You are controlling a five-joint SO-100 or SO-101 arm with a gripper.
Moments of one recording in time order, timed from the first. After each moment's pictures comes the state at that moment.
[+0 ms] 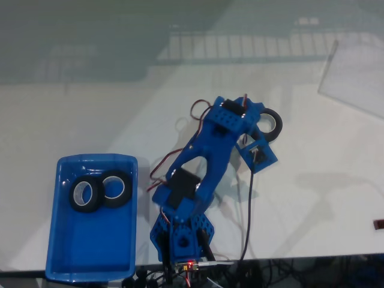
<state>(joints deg) 36.8 110.7 122.1 53.9 35.8</state>
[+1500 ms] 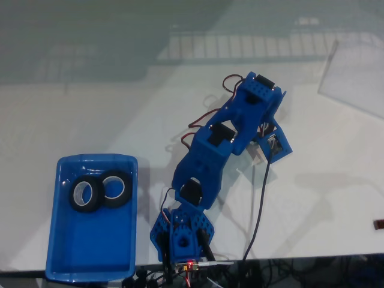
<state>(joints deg) 40.0 70.9 87.8 70.1 30.9</state>
